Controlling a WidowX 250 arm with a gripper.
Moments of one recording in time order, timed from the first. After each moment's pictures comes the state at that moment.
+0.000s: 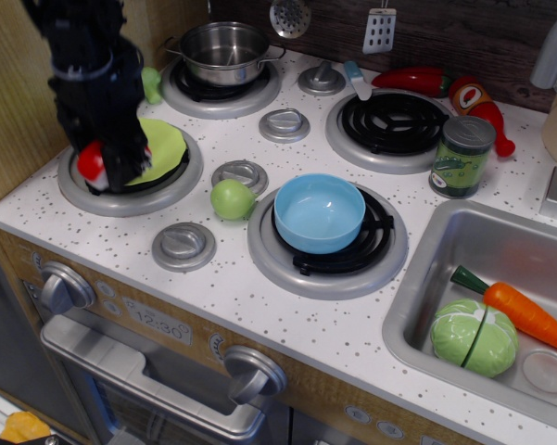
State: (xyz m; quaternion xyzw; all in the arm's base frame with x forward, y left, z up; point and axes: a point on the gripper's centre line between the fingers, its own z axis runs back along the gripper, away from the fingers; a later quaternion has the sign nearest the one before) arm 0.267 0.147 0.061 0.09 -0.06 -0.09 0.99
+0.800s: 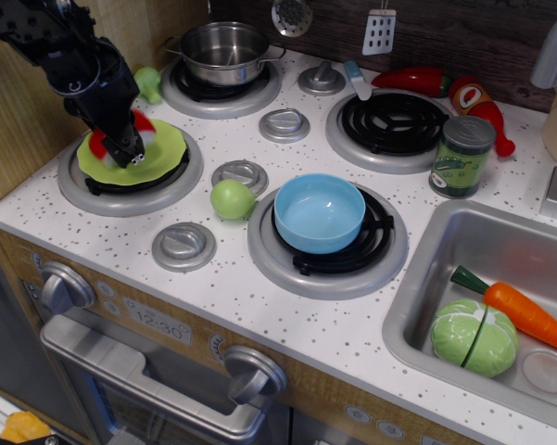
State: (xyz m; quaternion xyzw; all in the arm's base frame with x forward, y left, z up) arm 0.304 0.179 0.037 0.13 -0.20 -0.17 0.96
